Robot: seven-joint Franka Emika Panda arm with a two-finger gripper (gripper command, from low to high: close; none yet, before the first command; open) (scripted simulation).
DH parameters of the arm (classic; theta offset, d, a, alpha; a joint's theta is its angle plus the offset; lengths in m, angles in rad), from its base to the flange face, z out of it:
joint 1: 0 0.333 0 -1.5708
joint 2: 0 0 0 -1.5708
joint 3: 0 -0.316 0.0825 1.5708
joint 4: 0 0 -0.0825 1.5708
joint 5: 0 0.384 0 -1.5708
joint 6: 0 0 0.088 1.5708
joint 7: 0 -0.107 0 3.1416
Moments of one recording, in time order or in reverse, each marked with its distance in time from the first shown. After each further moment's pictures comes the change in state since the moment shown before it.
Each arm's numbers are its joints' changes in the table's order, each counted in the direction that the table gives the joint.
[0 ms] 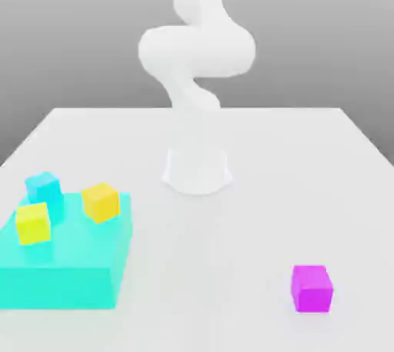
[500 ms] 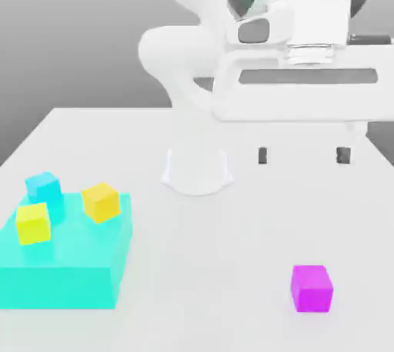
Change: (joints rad) arm 0.025 0.548 -0.229 0.175 -0.061 -0.264 -0.303
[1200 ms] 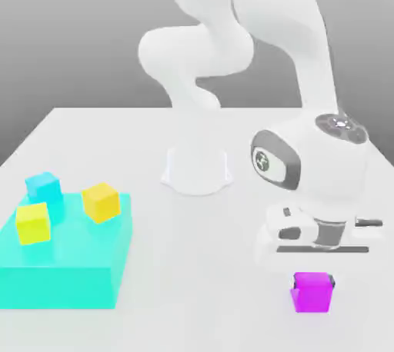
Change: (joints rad) arm 0.201 0.520 0.088 0.061 -0.214 -0.305 -0.312
